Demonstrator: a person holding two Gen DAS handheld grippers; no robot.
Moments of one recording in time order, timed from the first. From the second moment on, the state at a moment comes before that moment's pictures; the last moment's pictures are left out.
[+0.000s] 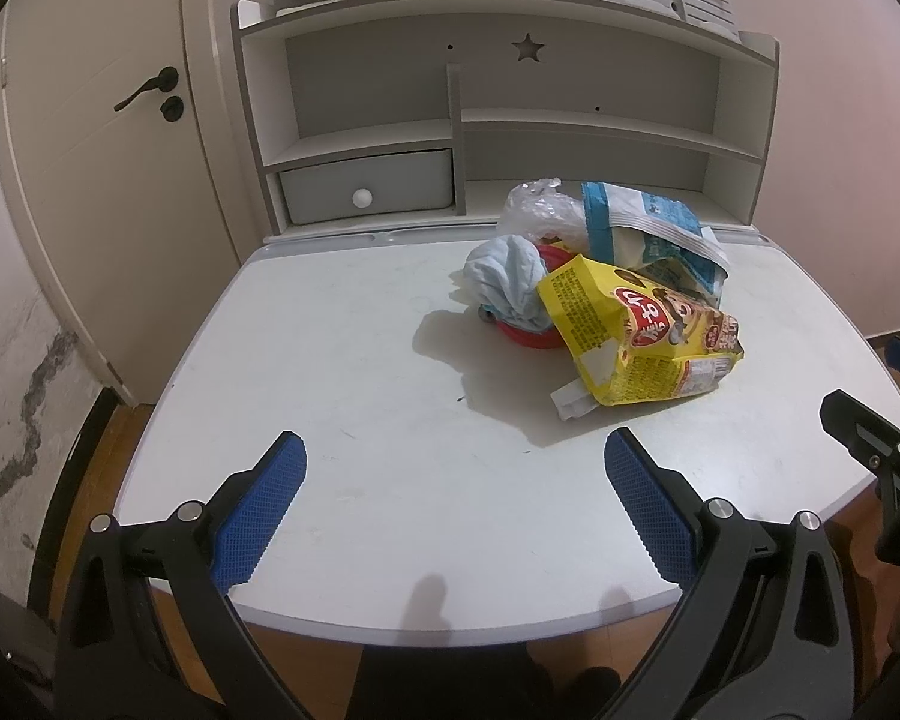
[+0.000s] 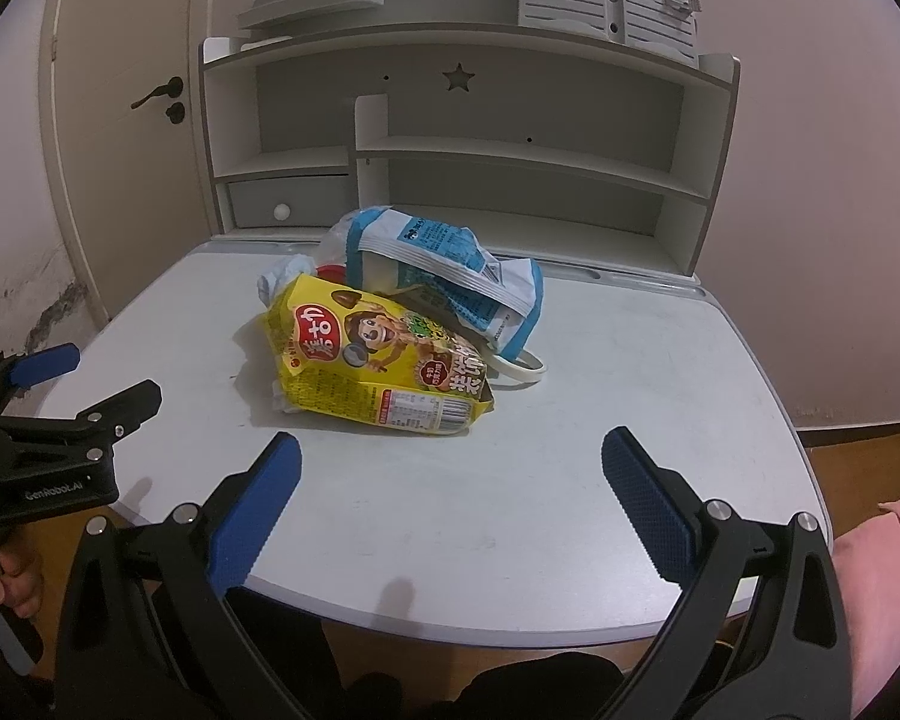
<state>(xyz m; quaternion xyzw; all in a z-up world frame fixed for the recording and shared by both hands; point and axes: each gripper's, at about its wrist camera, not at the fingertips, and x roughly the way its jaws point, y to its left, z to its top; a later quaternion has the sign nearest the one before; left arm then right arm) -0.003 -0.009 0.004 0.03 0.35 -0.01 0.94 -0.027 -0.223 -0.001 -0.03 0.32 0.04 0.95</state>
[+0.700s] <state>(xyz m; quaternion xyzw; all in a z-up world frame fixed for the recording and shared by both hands) -0.004 -0.009 0.000 0.04 0.35 -0.02 0.93 -0.030 -0.220 0.001 -0.03 0.32 0.04 0.95</state>
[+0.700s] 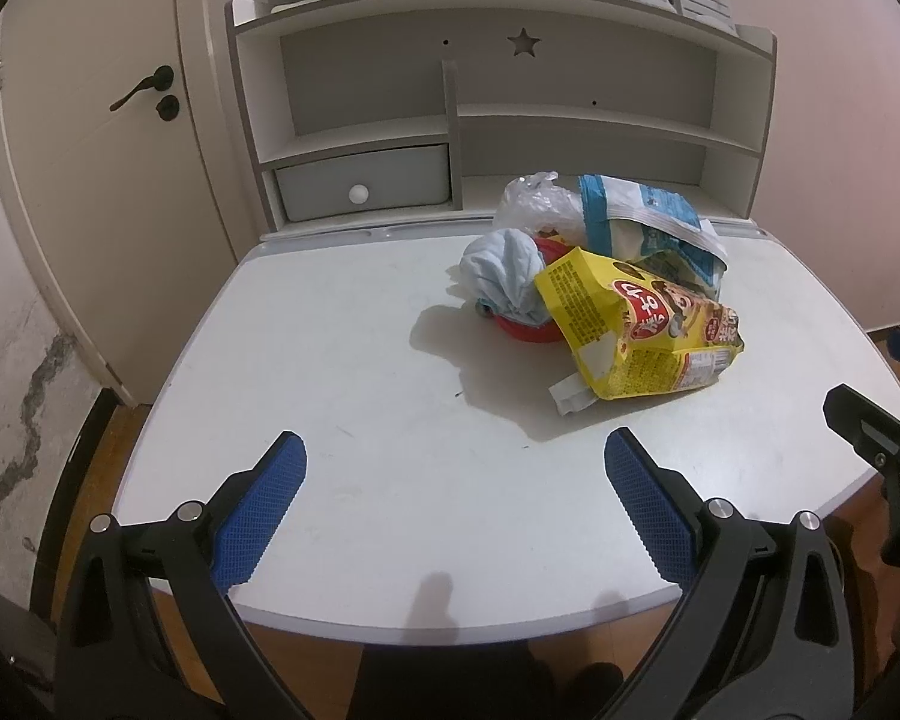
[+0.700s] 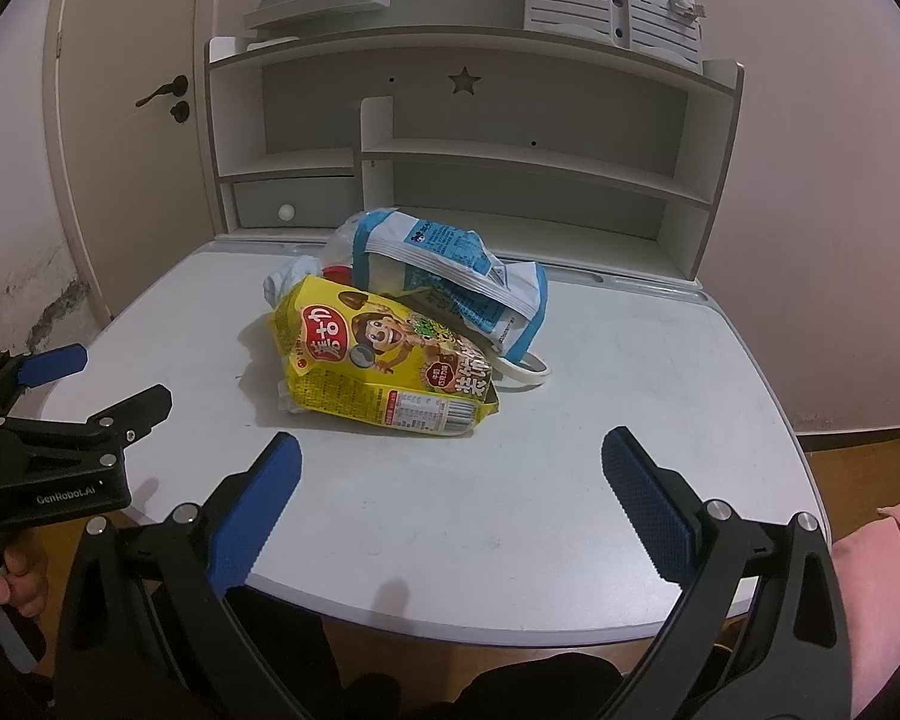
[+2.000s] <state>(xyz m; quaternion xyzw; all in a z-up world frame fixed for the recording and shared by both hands) 0.180 0.002 -0.018 -0.13 0.48 -0.14 0.86 -0.002 -0.222 -0.036 -0.04 0.36 0.06 0.93</state>
